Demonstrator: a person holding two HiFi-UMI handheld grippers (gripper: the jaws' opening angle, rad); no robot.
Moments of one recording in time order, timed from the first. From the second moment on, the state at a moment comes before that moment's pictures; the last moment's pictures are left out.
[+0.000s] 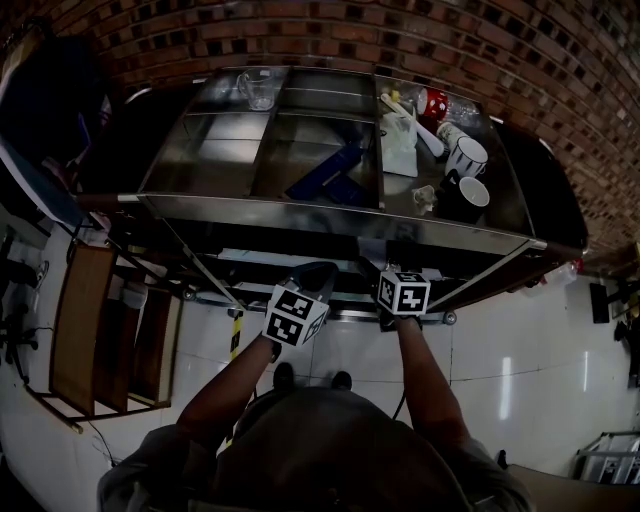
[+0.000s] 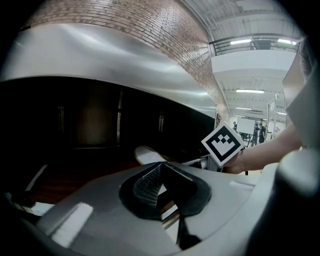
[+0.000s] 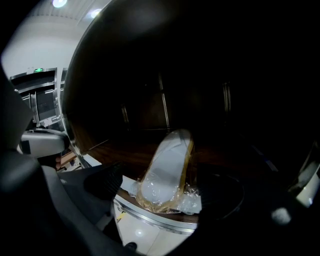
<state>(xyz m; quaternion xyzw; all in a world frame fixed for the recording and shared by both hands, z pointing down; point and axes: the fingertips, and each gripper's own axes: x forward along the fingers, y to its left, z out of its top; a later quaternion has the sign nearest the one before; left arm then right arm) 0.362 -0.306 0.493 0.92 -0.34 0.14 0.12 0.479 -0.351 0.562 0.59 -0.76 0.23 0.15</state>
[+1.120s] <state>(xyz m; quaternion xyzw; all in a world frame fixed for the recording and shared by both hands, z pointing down) 0.369 -0.307 0.460 0.92 -0.34 0.12 0.12 0.448 -0.291 0.445 0.48 -0.86 0.15 0.06</state>
